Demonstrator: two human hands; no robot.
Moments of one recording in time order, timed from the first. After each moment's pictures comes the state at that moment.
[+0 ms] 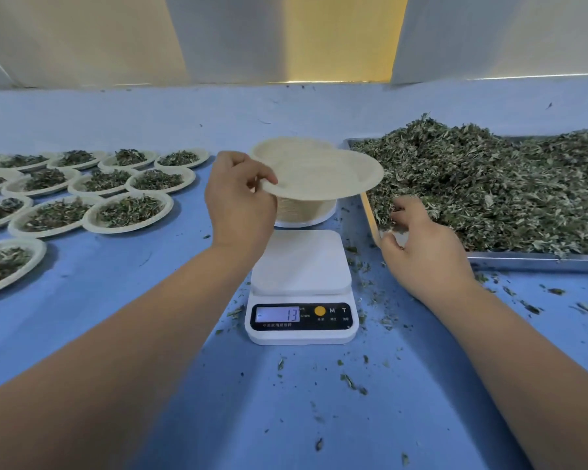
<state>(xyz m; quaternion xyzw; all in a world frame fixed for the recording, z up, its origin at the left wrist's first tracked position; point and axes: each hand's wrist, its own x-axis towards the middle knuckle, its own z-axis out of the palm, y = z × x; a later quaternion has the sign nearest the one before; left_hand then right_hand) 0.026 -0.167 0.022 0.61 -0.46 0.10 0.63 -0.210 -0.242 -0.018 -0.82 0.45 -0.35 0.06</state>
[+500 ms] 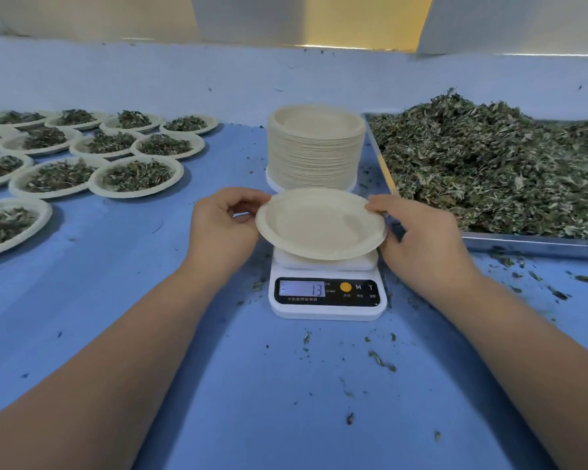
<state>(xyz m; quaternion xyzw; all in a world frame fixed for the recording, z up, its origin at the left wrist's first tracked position) 0.063 -0.109 -0.030 0.63 -0.42 -0.13 0.64 -0.178 -0.216 -0.029 -0.85 0.31 -0.42 0.06</state>
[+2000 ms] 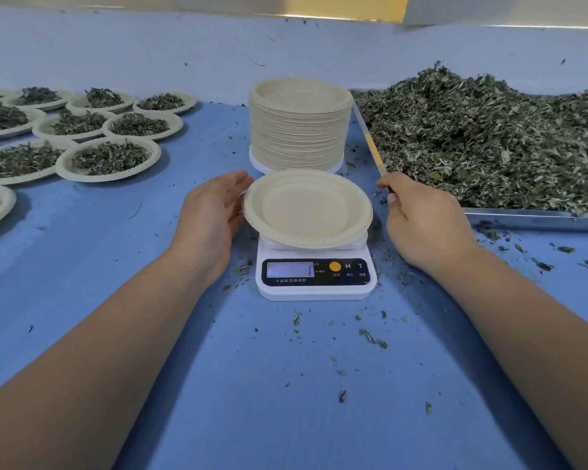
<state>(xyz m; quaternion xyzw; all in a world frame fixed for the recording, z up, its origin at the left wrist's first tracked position) 0.059 -0.114 -0.031 0.54 -0.25 -0.38 0.71 -0.191 -0.222 -0.021 -0.85 0.45 -0.26 0.02</state>
